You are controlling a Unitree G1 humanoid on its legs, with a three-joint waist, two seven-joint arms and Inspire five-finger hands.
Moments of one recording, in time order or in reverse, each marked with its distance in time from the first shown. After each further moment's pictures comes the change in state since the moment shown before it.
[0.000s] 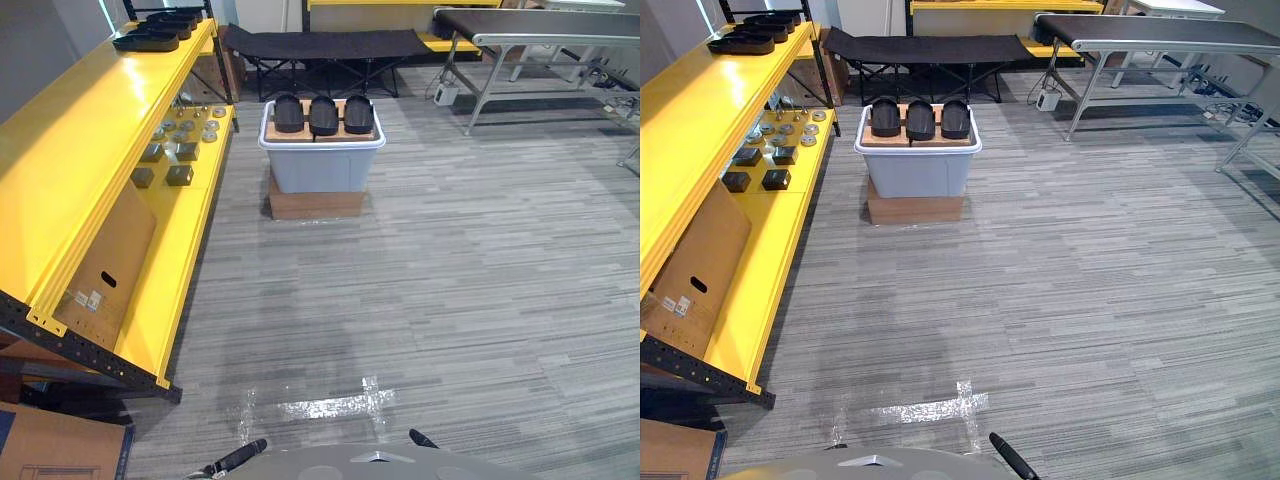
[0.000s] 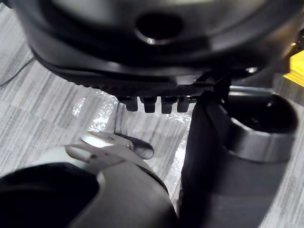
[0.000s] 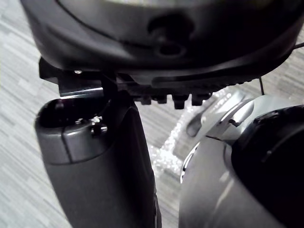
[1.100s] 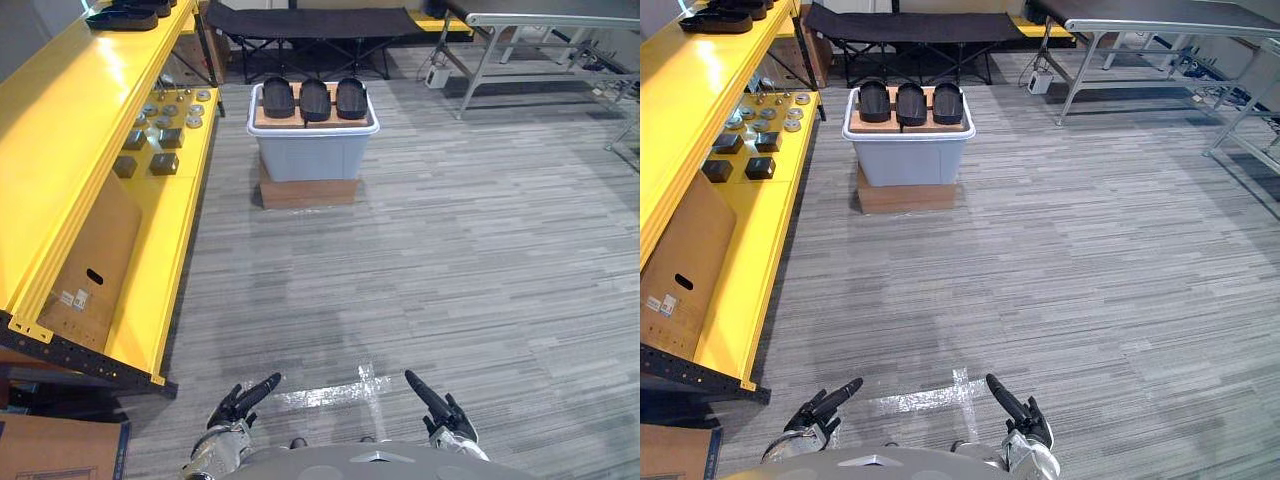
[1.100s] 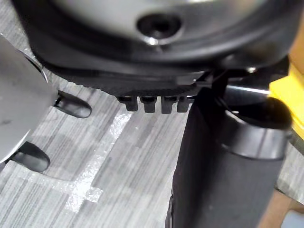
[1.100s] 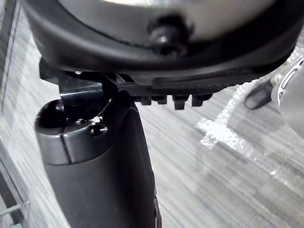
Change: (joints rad) left arm -0.012 -0.069 -0.058 -0.139 -0.202 -0.289 0.019; right arm -0.062 0.062 0.102 -0.102 0.054 -0.262 -0.016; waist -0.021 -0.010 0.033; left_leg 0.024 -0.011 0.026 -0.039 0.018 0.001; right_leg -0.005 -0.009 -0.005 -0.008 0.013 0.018
